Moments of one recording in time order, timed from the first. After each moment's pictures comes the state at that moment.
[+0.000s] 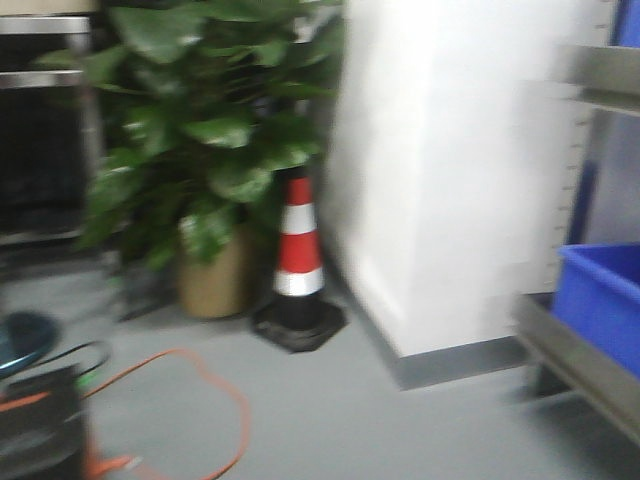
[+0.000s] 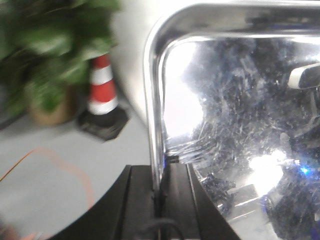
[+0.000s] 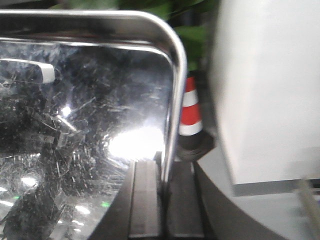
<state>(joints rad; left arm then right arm) -0.65 1.61 -1.81 0.38 0.76 -0.48 0.23 1.37 -1.44 0.10 0.47 0.06</state>
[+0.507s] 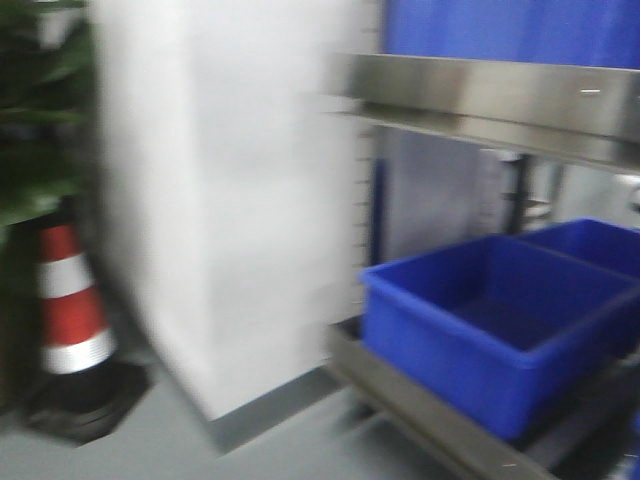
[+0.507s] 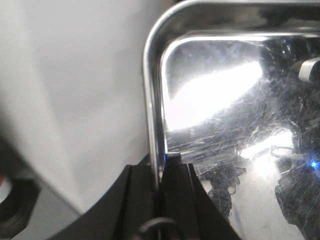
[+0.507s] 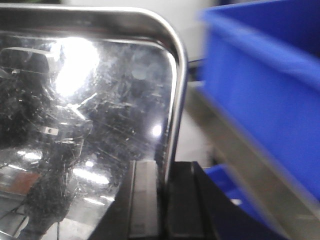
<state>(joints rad) -0.65 1.61 -1.81 0.45 0.74 -0.48 0.23 1.37 -1.44 0.11 0.46 0.06</state>
